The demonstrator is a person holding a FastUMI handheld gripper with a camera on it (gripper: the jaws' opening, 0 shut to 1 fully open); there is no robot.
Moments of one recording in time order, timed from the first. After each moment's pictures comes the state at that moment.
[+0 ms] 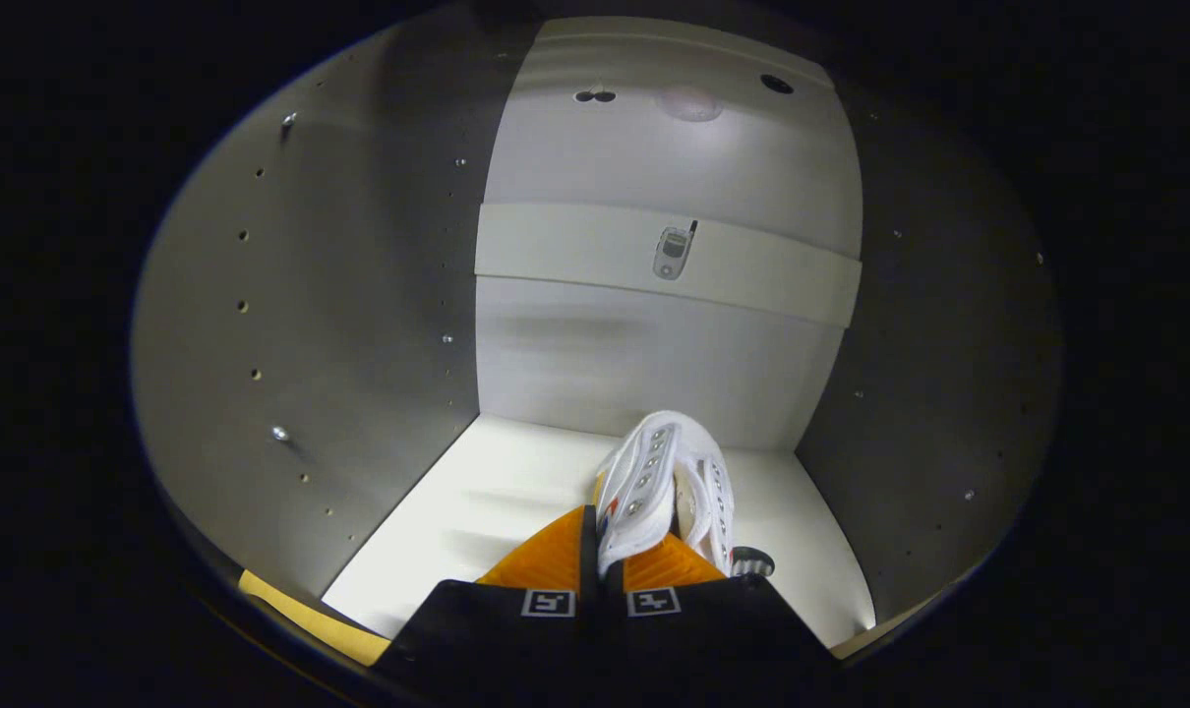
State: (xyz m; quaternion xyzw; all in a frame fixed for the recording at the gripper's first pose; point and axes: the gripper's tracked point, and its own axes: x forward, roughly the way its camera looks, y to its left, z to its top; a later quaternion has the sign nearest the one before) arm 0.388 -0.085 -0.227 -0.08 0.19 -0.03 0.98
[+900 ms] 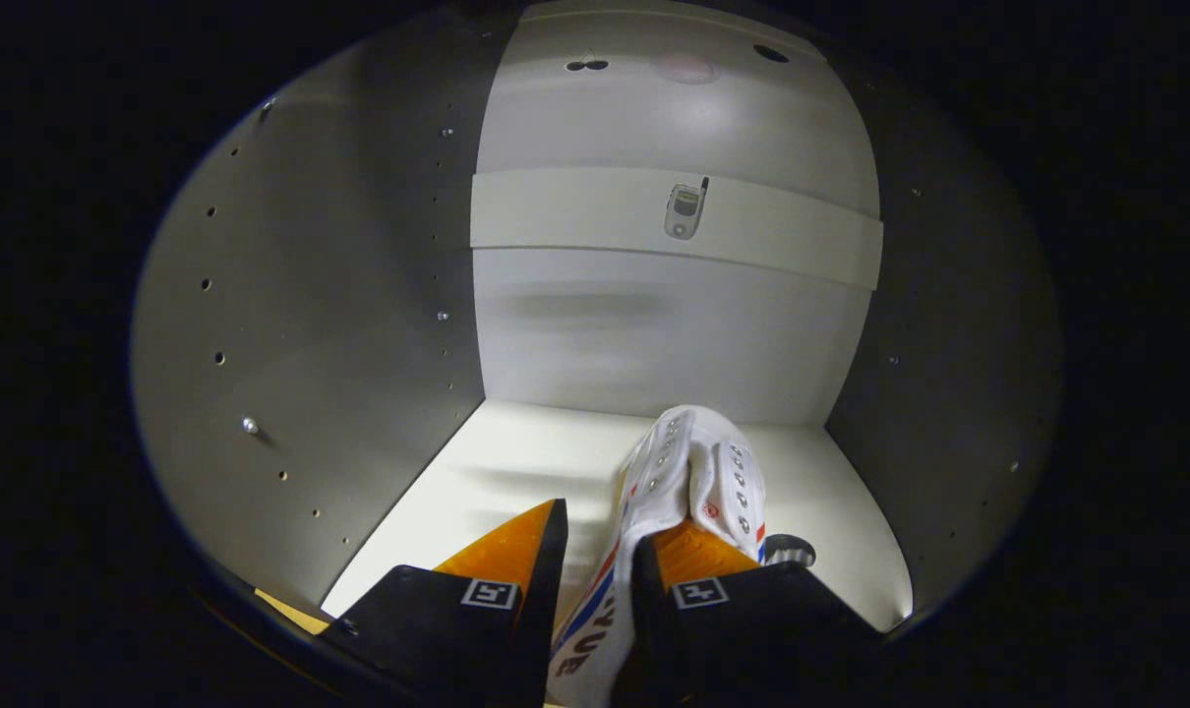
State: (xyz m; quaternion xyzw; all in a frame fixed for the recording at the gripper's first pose) arm 0.387 -0.074 -0.248 -0.05 0.23 -0.02 0.97
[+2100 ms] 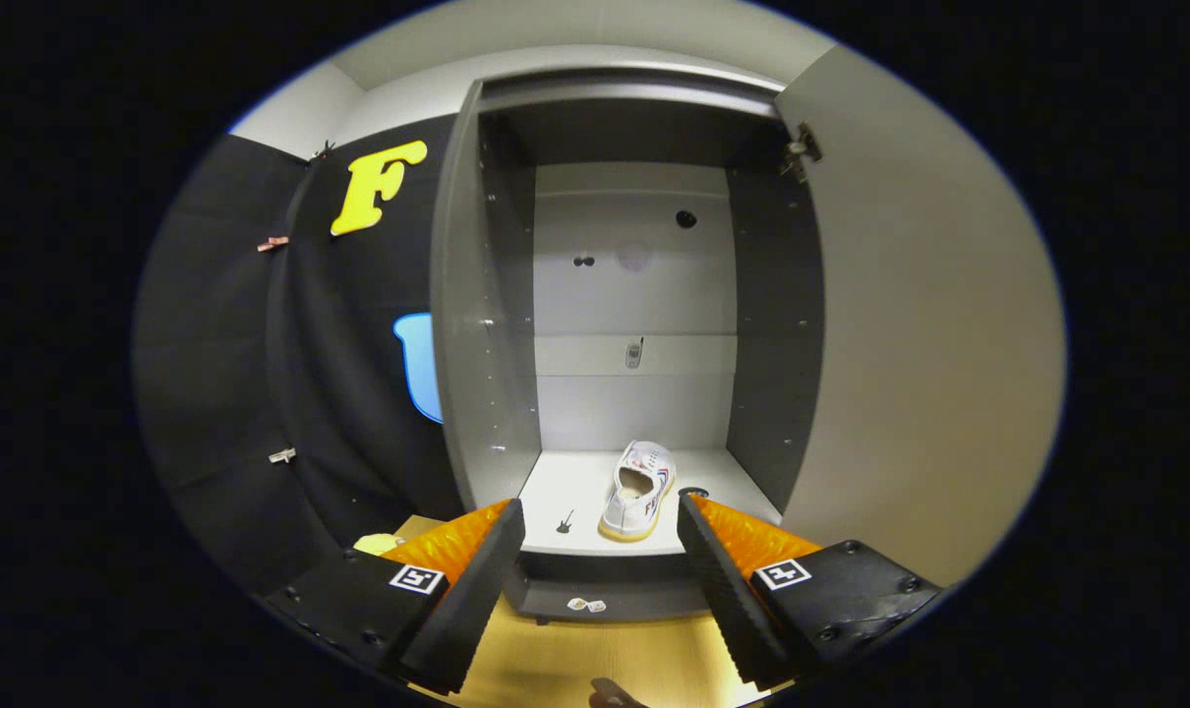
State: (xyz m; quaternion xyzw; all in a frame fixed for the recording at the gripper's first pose) arm 0.101 -0.025 -0.079 0.00 0.08 -0.05 1.00
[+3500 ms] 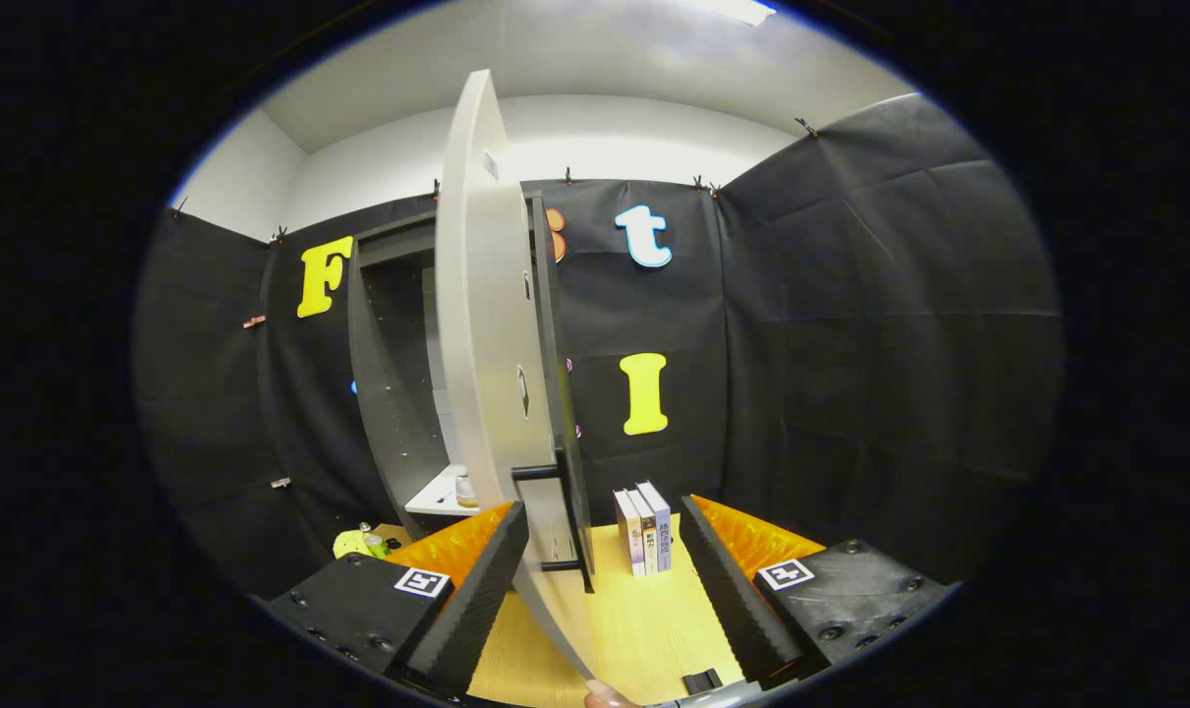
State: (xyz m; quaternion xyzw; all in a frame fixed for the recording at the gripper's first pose) arm -0.119 -0.290 -0.007 0.04 0.04 -0.08 1.00
